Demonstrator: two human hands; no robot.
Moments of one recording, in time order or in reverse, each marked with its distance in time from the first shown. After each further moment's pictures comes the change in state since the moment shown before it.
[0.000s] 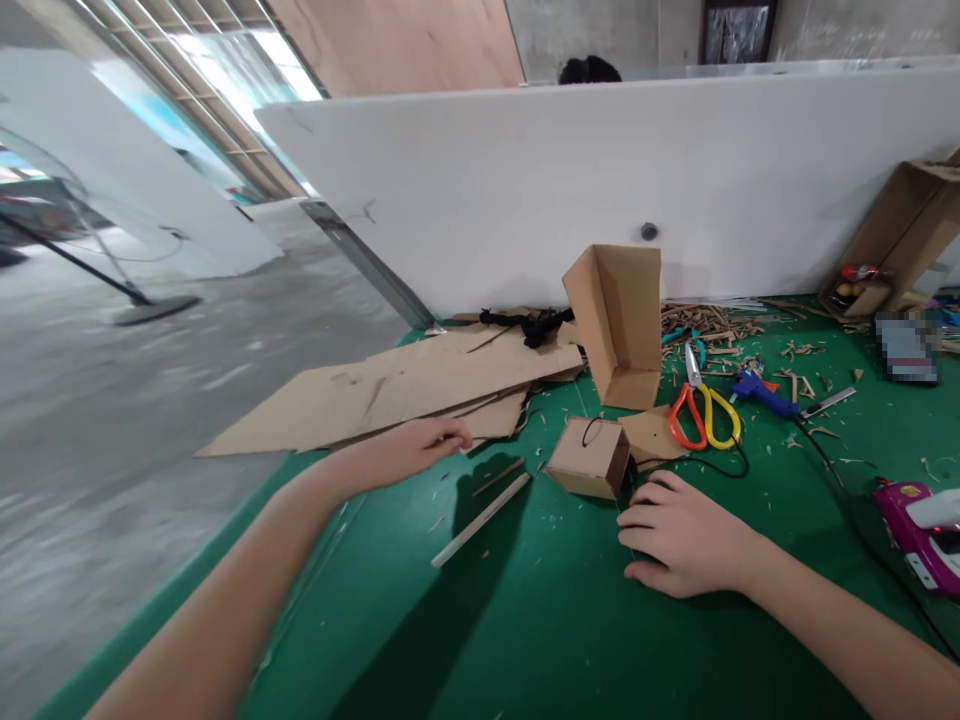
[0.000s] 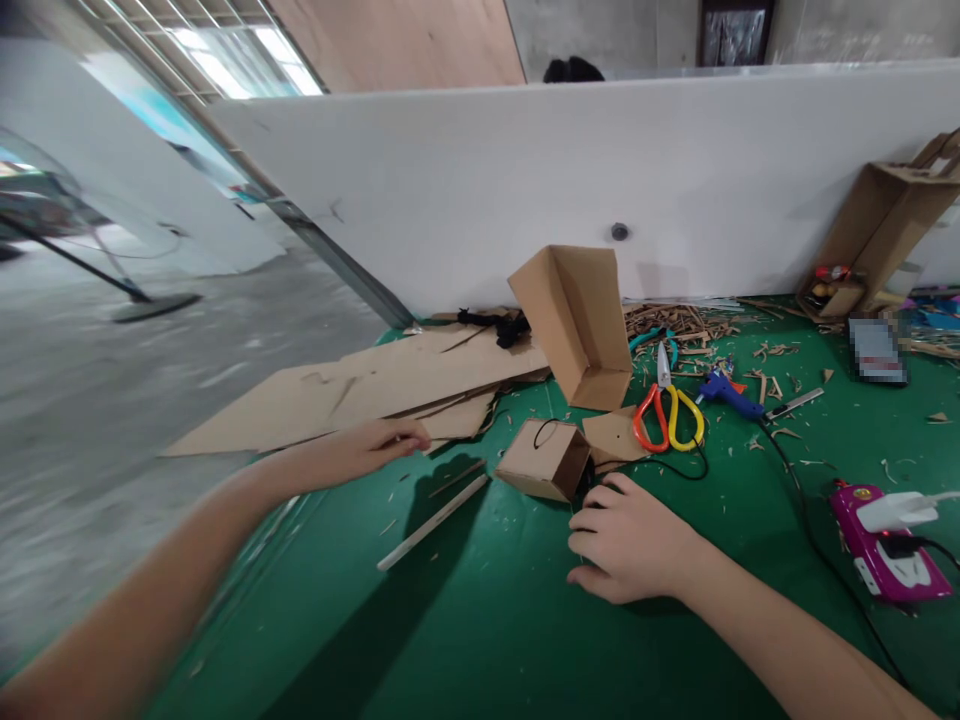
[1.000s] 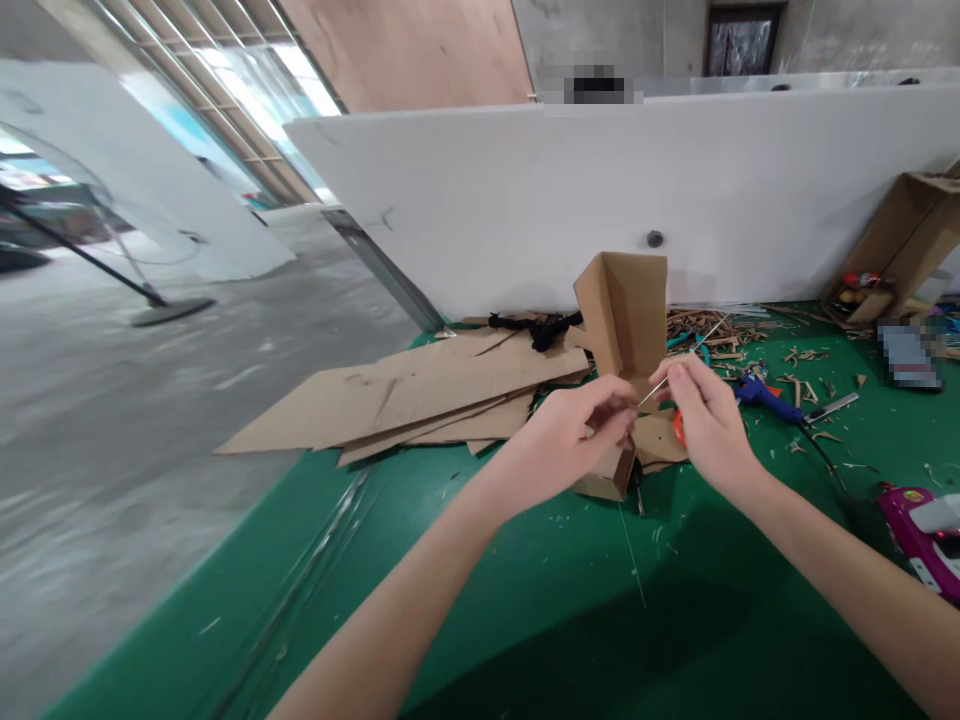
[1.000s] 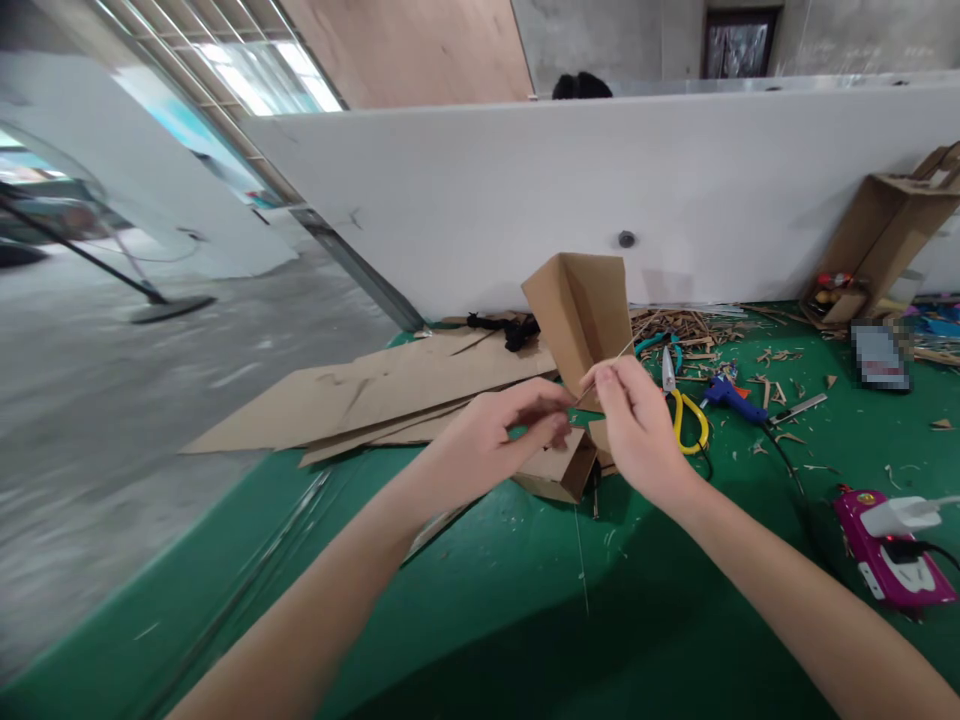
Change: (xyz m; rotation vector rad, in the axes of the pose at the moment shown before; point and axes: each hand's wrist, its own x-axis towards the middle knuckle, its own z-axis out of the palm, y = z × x) left_hand -0.017 0.203 -0.003 -0.408 0.304 0.367; right_hand 0.053 0.016 -0.079 0.771 0.971 0.390
